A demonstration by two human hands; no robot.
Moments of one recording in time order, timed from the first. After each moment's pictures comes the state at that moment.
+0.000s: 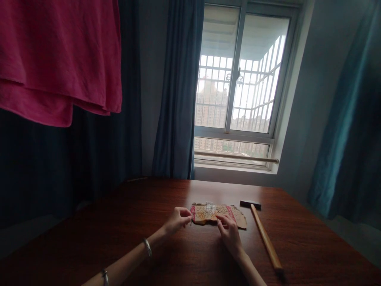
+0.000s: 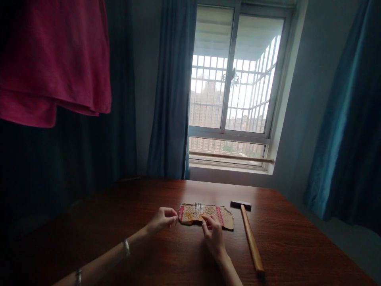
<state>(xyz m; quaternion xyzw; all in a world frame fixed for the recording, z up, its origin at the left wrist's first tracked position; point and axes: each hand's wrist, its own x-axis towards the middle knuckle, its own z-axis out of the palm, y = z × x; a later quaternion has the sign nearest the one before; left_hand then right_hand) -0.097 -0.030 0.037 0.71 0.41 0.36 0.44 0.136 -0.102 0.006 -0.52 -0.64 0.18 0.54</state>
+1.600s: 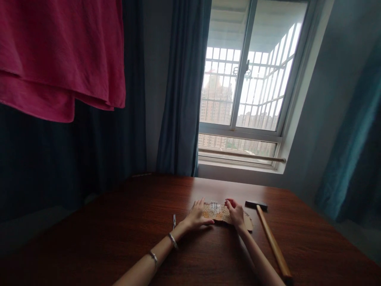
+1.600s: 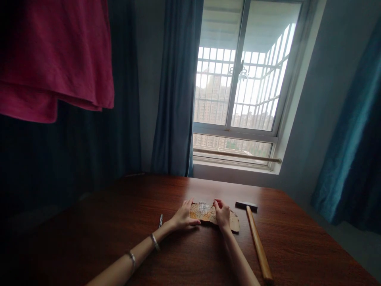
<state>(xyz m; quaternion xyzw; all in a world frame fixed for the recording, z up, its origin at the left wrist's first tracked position) -0.046 0.021 -0.007 0.85 0.40 0.29 0.19 0.167 -0.013 0.004 -0.56 -0.53 0.20 0.60</state>
